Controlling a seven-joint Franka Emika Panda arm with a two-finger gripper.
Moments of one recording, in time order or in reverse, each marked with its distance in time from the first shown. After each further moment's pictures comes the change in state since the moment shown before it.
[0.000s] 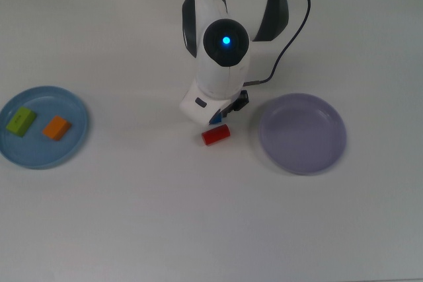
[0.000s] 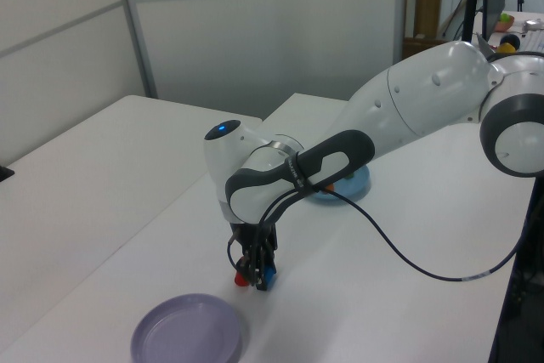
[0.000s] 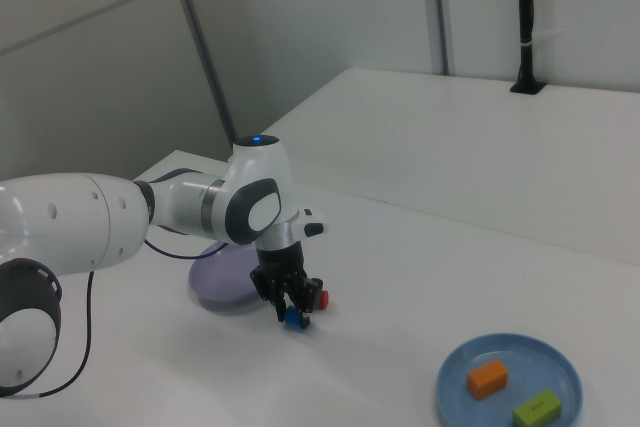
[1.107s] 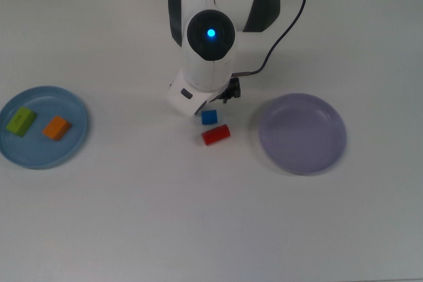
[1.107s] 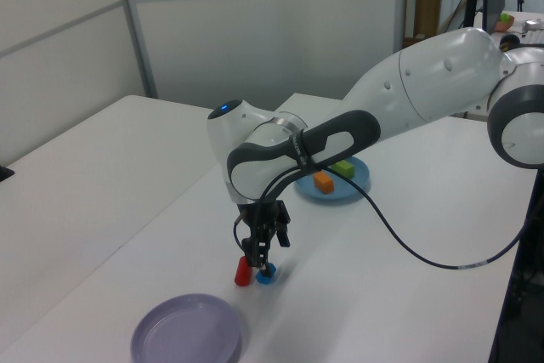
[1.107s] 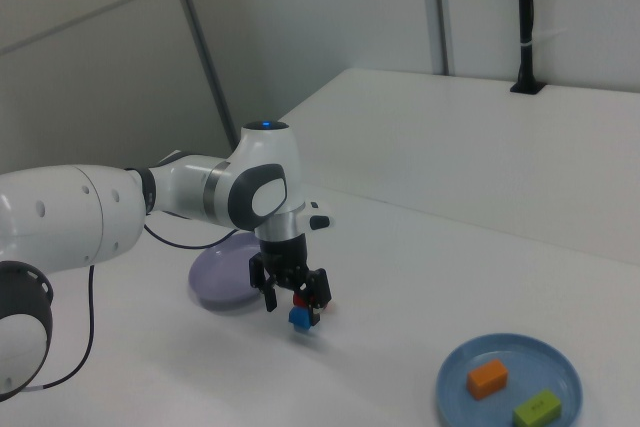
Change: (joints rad) arm -0.032 -0.037 0.000 0.022 0.000 -0.128 0.001
